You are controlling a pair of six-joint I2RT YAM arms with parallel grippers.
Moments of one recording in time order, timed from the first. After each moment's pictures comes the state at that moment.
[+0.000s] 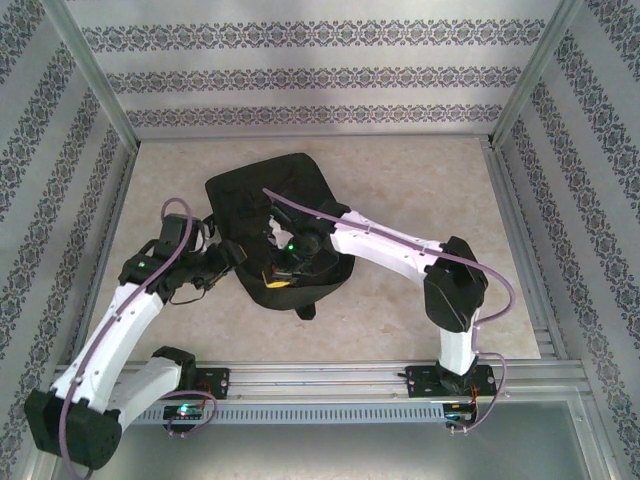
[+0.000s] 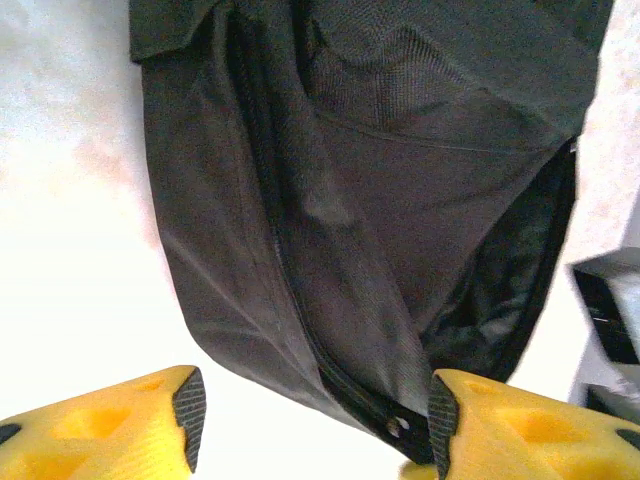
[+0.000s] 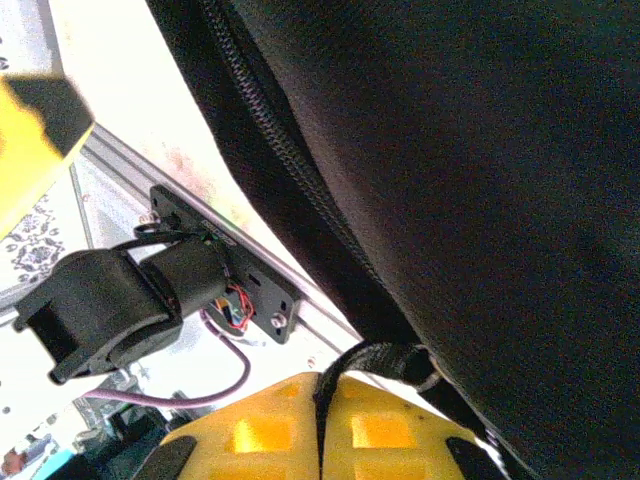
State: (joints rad) left arm -0.22 0.90 0.84 -0.87 0.30 -0.92; right arm 0.93 1.89 1.61 -0.86 -0.59 0.80
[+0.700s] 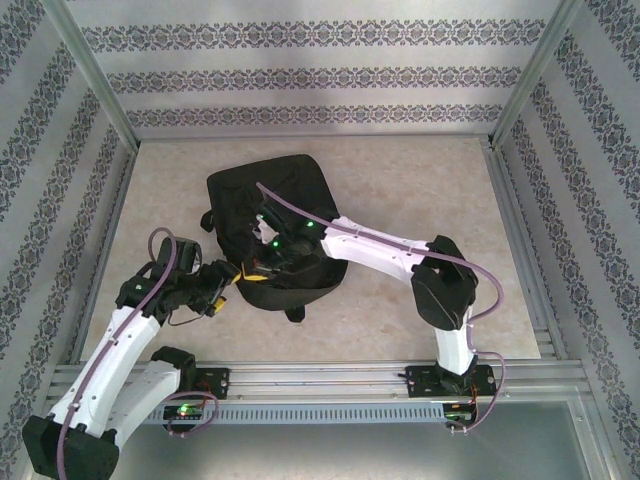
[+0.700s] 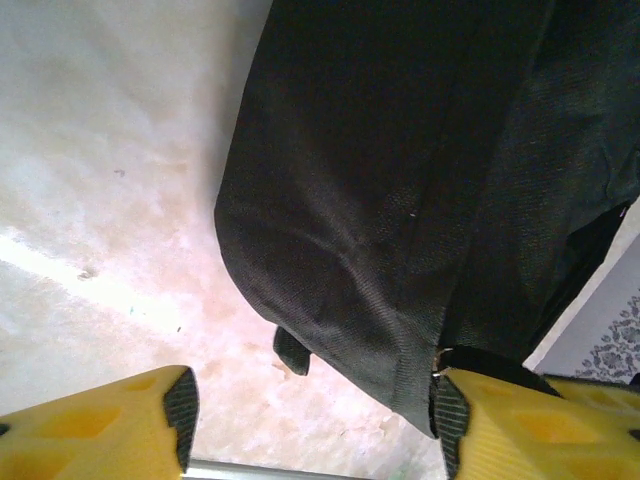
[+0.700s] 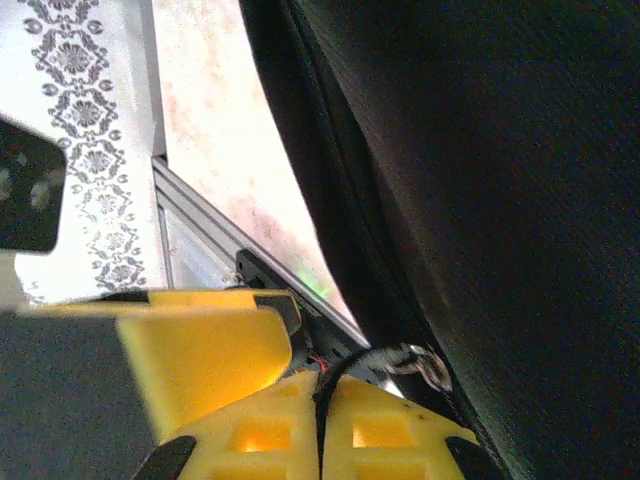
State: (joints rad) left arm -0.22 0.78 0.68 -0.90 0.33 -1.23; right arm 0.94 1.91 1.56 -0.59 -0.60 0.94
